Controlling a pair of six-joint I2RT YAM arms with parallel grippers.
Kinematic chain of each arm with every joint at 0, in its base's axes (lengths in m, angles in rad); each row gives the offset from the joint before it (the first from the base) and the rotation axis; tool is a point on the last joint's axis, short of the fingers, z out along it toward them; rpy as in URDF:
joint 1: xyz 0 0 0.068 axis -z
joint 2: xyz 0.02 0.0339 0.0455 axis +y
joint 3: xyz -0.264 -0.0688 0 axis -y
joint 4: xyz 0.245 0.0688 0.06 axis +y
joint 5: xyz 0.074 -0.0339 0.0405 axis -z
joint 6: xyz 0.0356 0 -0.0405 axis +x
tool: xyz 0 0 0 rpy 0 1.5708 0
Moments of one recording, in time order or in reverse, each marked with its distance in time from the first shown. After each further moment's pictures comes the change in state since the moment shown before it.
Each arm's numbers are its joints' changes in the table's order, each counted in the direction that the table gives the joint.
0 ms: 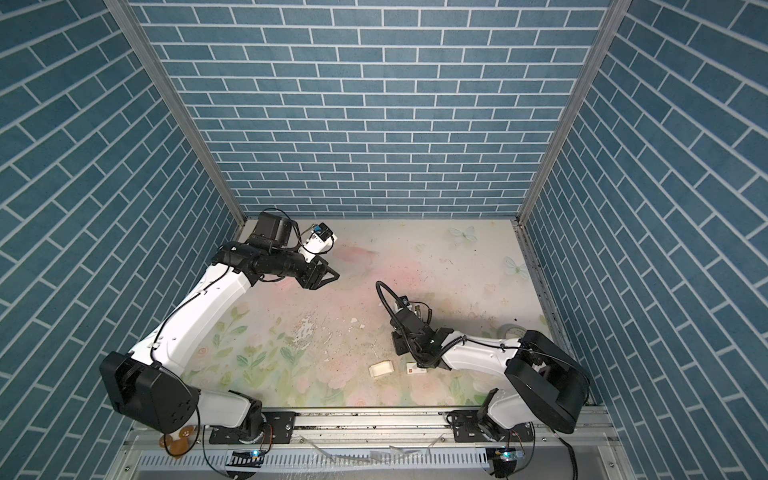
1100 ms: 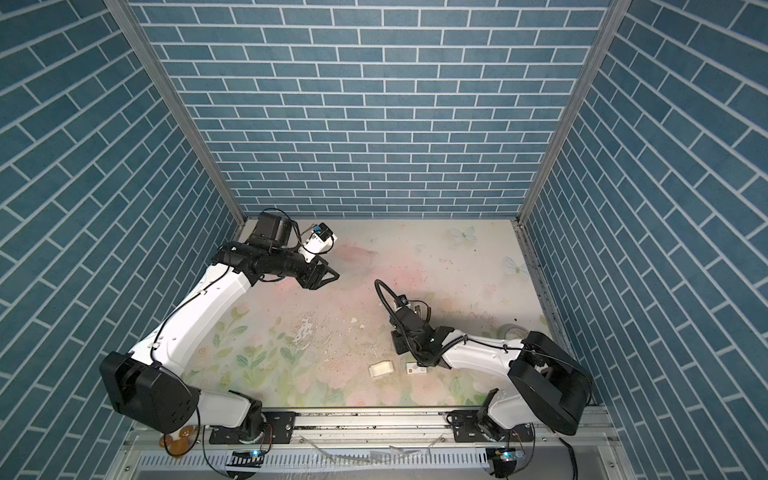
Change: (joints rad) left arm 0.000 0.000 0.000 0.000 0.000 0.000; right arm 0.001 -0.007 0.021 0.037 -0.001 -0.034
